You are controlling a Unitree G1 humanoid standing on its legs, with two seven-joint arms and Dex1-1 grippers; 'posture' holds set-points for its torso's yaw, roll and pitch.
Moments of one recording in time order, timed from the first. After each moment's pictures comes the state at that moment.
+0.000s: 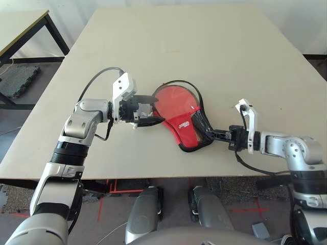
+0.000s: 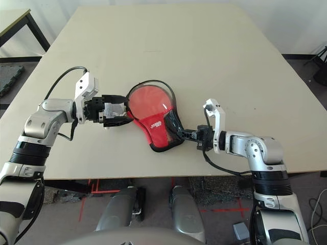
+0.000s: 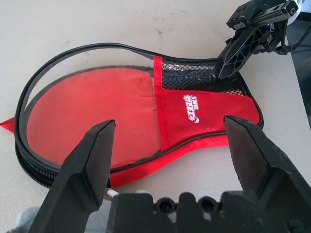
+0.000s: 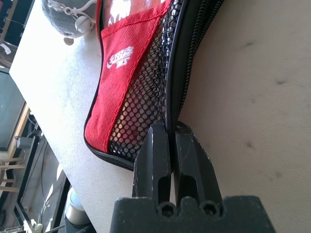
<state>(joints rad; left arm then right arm) -0.58 0.57 -0.10 0.17 -0.32 0.39 -1.23 -0.30 -0.51 -0.09 -0.07 0.69 1.18 0.71</state>
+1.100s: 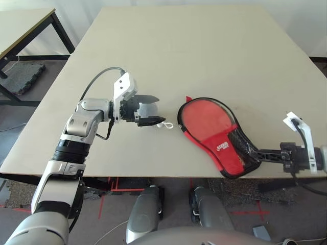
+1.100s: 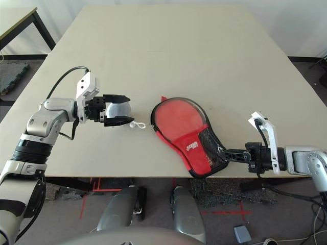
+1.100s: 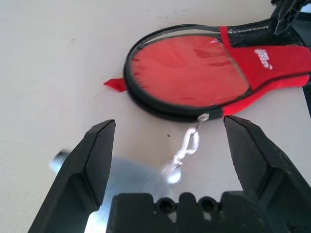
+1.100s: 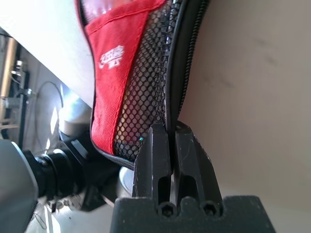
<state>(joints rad) -0.60 0.56 -0.11 0.22 -0.31 0.35 -1.25 0.02 -1.06 -0.17 -0.03 0.74 1.09 1.11</state>
